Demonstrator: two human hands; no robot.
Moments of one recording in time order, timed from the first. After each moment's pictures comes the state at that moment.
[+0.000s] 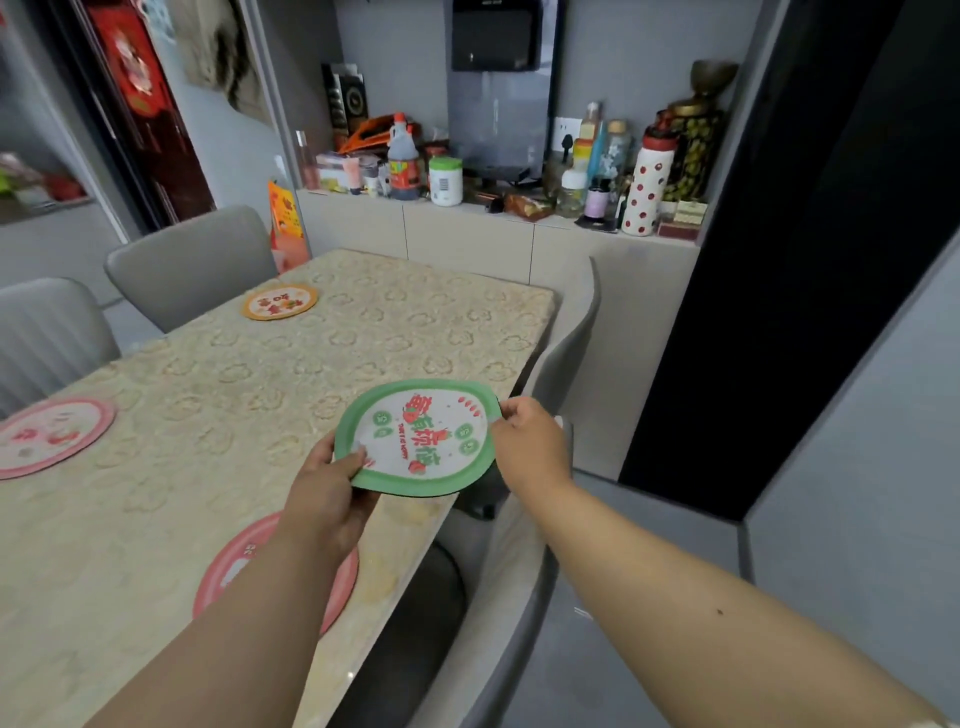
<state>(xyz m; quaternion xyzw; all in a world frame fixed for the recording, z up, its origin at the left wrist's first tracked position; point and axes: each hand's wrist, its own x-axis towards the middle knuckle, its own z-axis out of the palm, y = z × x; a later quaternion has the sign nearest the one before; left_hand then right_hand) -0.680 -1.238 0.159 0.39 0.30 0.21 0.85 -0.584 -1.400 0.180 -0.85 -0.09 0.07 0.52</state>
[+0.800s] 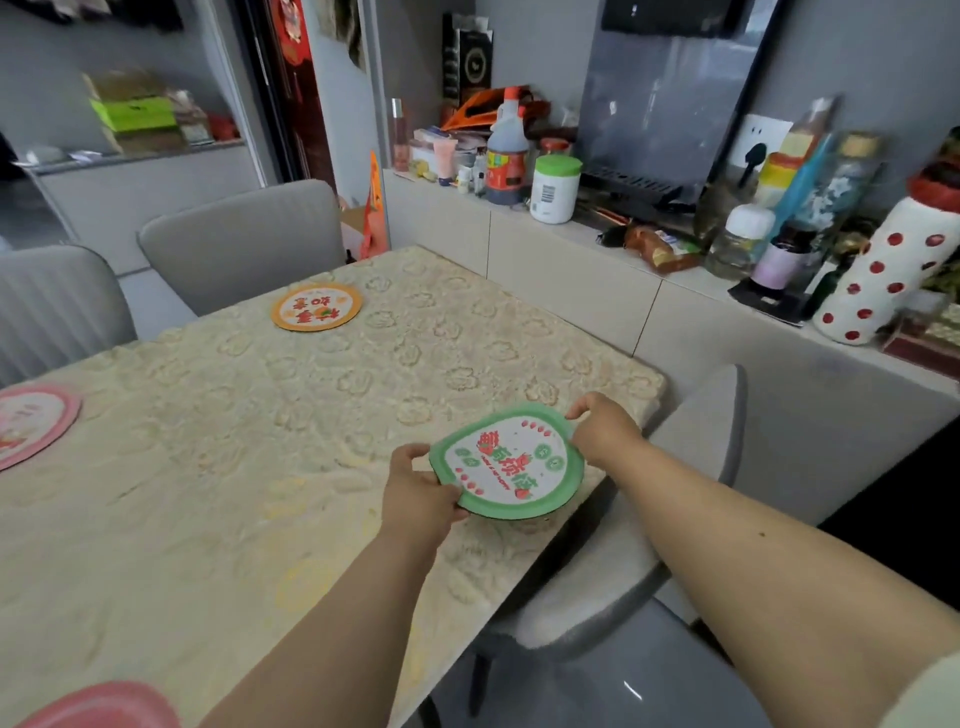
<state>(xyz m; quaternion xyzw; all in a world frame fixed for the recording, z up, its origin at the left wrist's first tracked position) -0.368 -1.203 0.125 0.55 0.47 0.23 0.65 -0.169 -1.293 0.144 -0.90 -0.21 0.20 0.31</state>
